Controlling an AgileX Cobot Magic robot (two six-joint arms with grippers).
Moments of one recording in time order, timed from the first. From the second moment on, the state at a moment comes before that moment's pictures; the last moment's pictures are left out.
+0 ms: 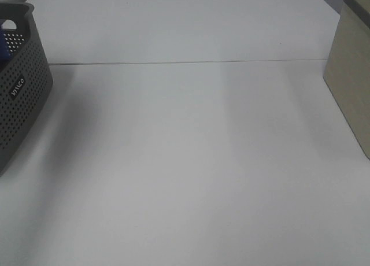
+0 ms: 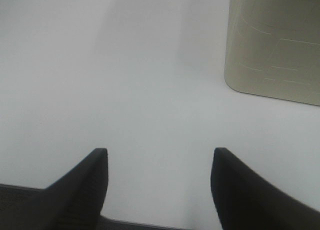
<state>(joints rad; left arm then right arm) -0.15 1.60 -2.17 0.07 1.11 0.81 -0.05 0.00 -0.46 0.09 1.11 -0.17</state>
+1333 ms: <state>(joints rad) -0.74 1.77 -2.18 0.19 0.99 0.63 -0.05 0.68 -0.47 1.34 0.68 -1.30</state>
